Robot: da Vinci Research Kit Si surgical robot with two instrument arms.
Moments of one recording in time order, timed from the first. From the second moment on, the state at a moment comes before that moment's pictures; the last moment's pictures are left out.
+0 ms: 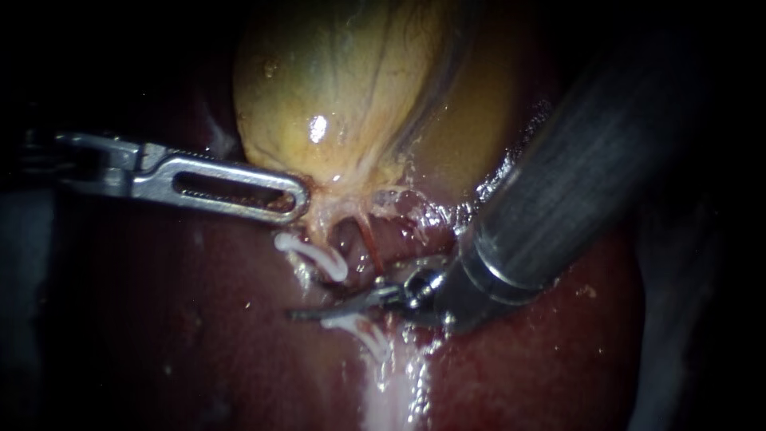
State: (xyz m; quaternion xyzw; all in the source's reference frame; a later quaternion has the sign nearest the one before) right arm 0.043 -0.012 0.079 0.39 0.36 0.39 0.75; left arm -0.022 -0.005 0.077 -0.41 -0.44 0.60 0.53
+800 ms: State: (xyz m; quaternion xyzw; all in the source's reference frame) right arm 0.032 -0.007 0.072 0.27 0.48 0.20 0.81; left arm -0.021 -0.004 0.077 -0.41 -0.44 0.60 0.53
